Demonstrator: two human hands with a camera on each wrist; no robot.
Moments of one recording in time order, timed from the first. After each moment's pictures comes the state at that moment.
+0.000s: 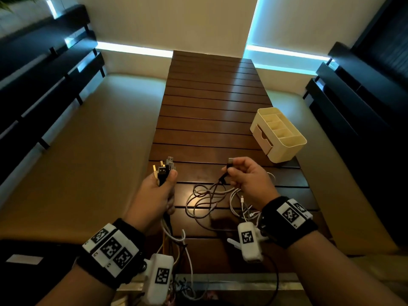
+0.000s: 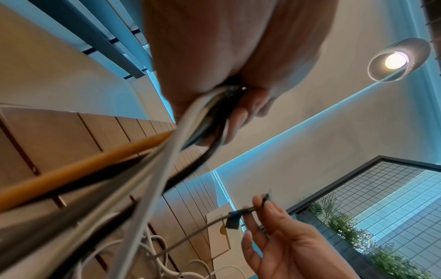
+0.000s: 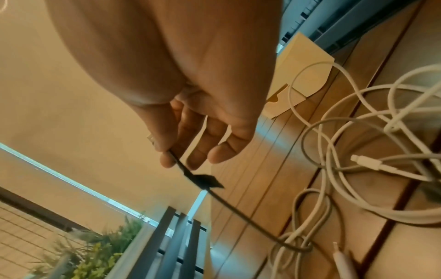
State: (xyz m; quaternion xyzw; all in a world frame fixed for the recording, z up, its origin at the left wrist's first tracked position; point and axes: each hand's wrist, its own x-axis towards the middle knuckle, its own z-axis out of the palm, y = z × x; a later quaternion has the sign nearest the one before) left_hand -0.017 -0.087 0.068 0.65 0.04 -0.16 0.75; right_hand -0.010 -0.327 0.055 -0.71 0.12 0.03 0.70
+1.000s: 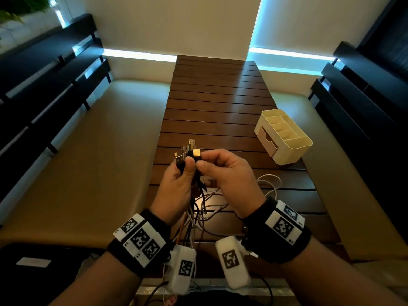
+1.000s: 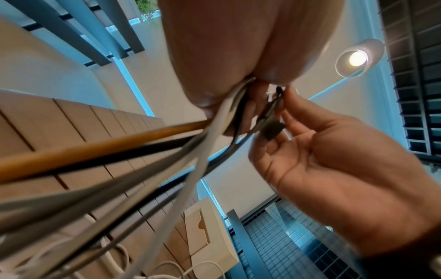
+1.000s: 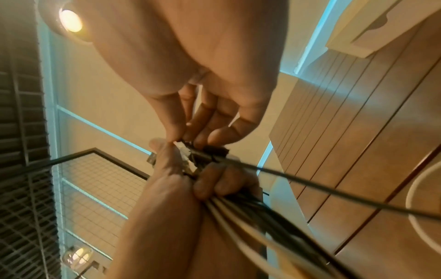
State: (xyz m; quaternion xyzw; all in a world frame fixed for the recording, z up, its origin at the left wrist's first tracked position) left_hand -0.011 -0.123 0.084 0.61 -0.11 -0.10 0.78; right_hand -0.023 -0.259 0.108 -0.67 -0.01 0.00 0.74
